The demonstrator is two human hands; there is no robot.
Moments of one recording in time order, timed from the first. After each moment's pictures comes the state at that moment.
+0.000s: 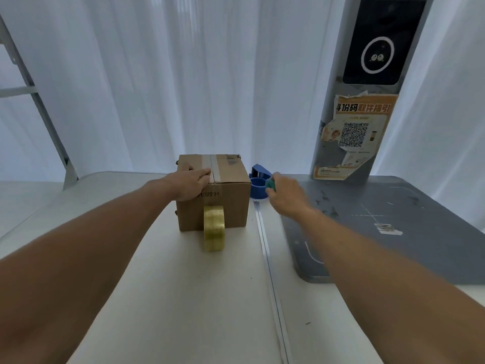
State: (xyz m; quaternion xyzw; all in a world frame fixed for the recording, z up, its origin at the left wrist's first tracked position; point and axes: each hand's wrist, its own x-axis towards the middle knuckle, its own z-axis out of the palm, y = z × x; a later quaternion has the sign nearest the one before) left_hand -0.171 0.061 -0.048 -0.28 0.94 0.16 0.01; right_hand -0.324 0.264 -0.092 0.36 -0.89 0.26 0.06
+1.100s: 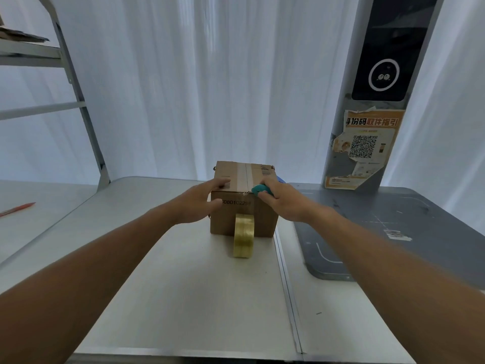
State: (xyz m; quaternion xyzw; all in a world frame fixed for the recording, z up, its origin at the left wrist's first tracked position) left_hand -0.100 0.091 -0.060 -0.12 0.94 0.27 -0.14; right_hand -0.259 0.280 -0.052 0.55 -0.78 0.29 -0.05
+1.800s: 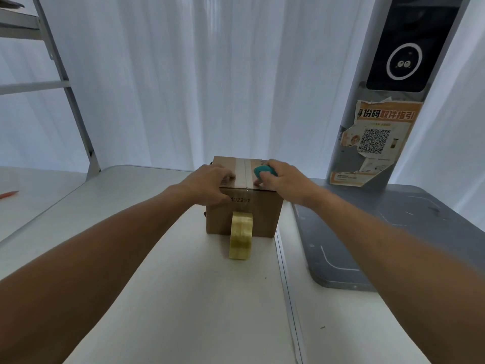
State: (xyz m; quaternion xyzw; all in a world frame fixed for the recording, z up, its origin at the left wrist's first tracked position) left_hand -0.157 0.079 -0.047 -0.13 0.98 0.09 -0.11; right_hand -0.286 0.255 -0.034 0.52 -0.78 0.35 -0.08
